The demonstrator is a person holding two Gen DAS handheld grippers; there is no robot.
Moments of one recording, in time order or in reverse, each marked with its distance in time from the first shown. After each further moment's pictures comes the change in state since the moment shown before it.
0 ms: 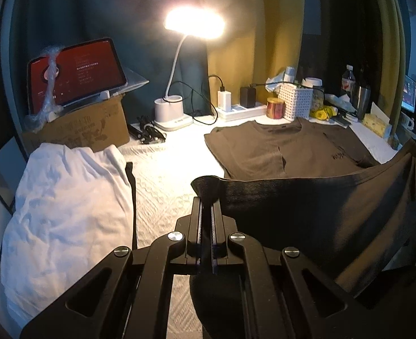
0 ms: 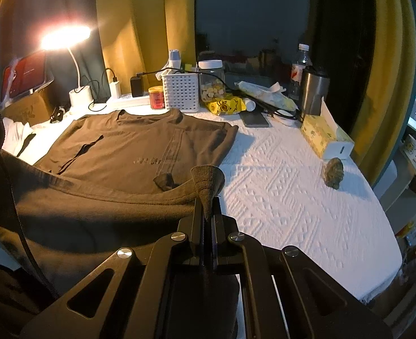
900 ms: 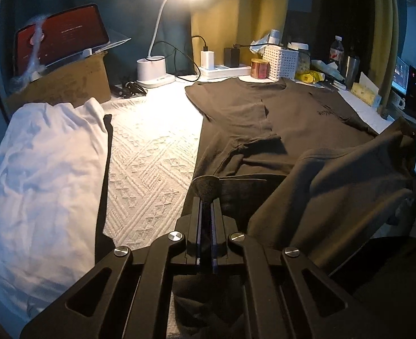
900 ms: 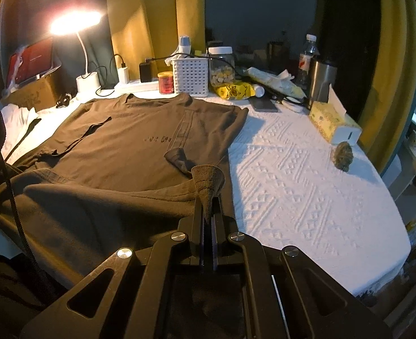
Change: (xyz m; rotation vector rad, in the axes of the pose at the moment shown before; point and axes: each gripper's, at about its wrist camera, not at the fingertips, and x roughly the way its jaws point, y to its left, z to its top) left arm 0.006 -0.017 -0.054 0.006 0.146 -0.065; right arm -0.002 0.011 -0.031 -0.023 0.028 0.017
